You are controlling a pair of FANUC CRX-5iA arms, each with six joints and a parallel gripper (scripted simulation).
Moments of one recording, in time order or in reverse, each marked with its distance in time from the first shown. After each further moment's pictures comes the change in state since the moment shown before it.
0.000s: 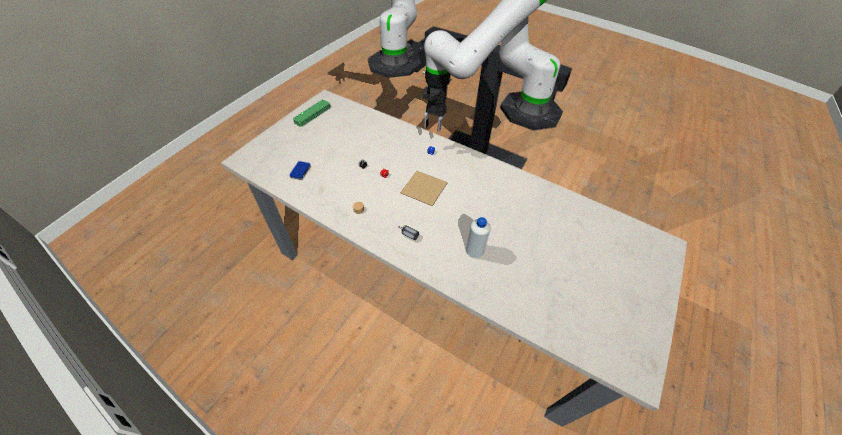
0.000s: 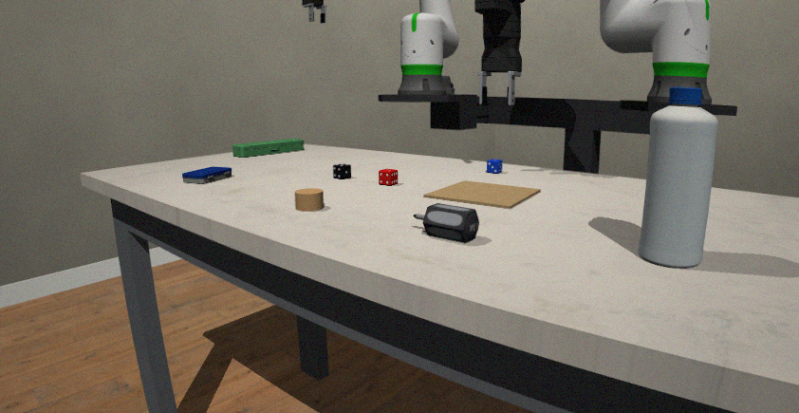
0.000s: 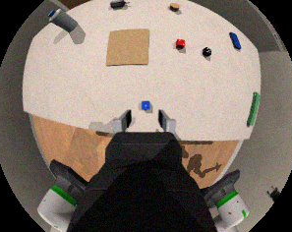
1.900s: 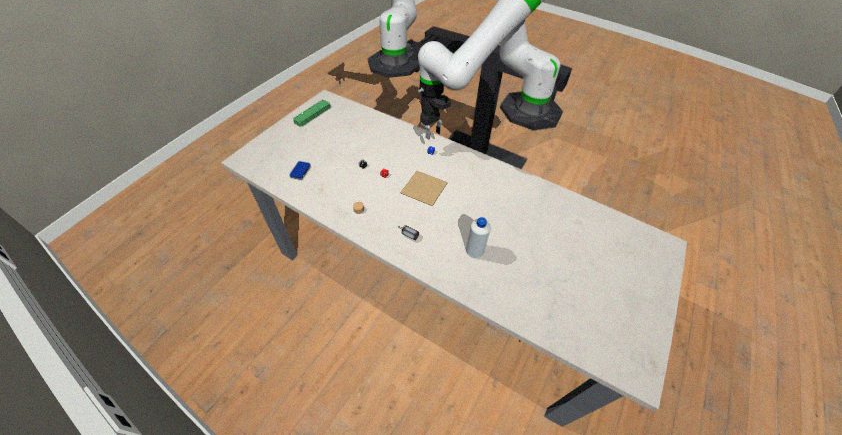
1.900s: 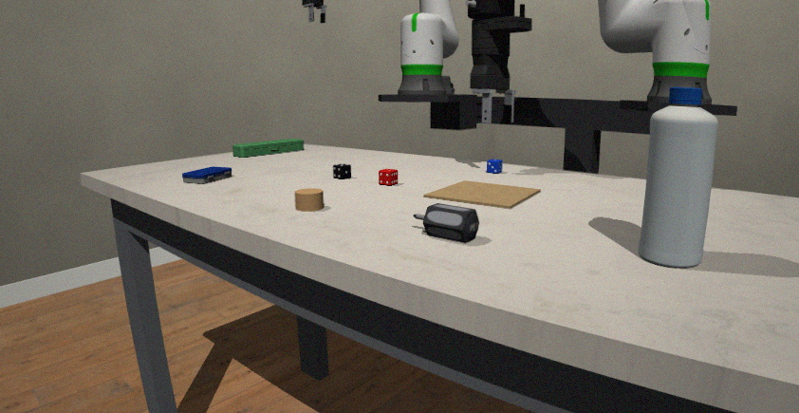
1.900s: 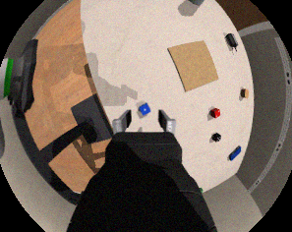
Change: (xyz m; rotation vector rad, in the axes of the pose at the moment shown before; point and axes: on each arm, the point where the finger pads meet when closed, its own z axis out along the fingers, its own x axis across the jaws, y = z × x) left arm -0.004 -0.004 0.035 -0.013 0.007 -1.122; right arm 0.000 0.000 0.000 0.000 0.000 0.000
